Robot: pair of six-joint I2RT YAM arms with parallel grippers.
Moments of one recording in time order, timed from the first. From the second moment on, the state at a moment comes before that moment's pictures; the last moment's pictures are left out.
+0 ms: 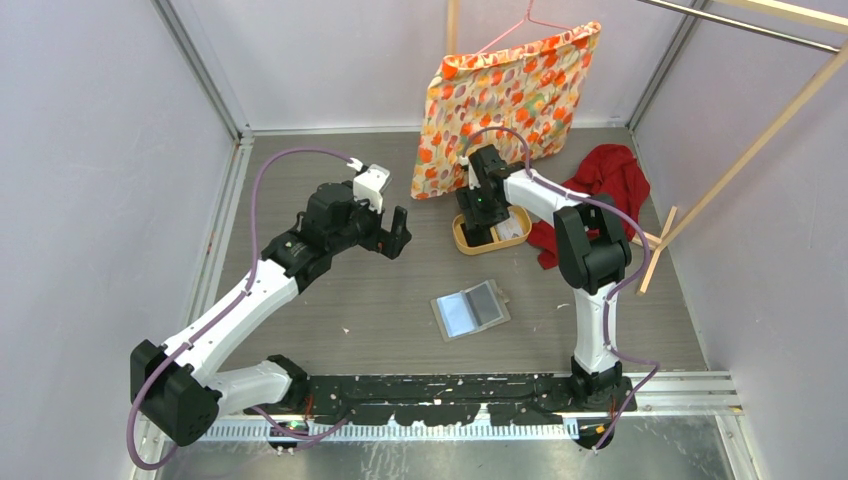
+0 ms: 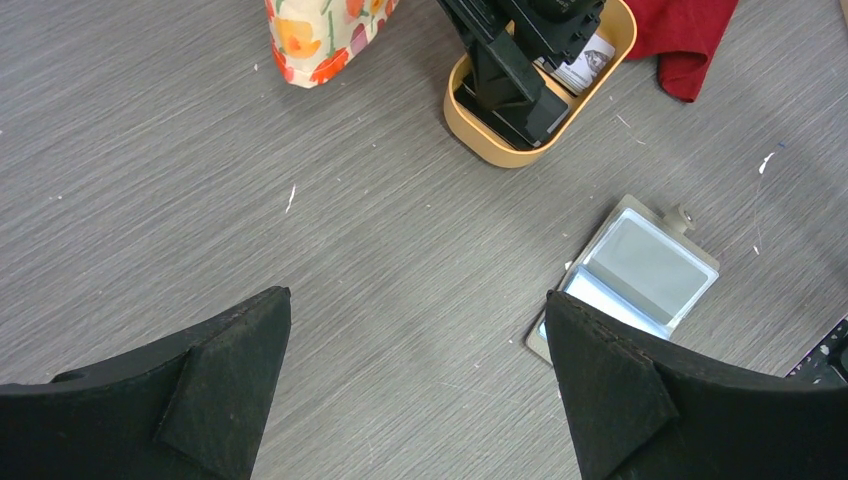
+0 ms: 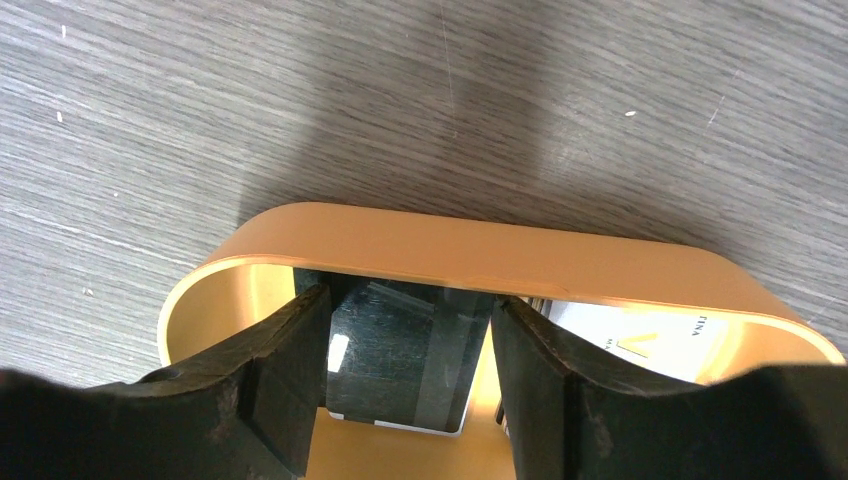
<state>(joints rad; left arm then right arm) -0.58 1.13 0.98 -0.30 0.10 -0.08 0.42 2.08 1.56 -0.63 -0.03 0.09</state>
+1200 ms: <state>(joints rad) -0.58 1.15 0.98 -0.30 0.11 -0.08 0.34 2.00 1.54 -0.62 -0.20 0.11</state>
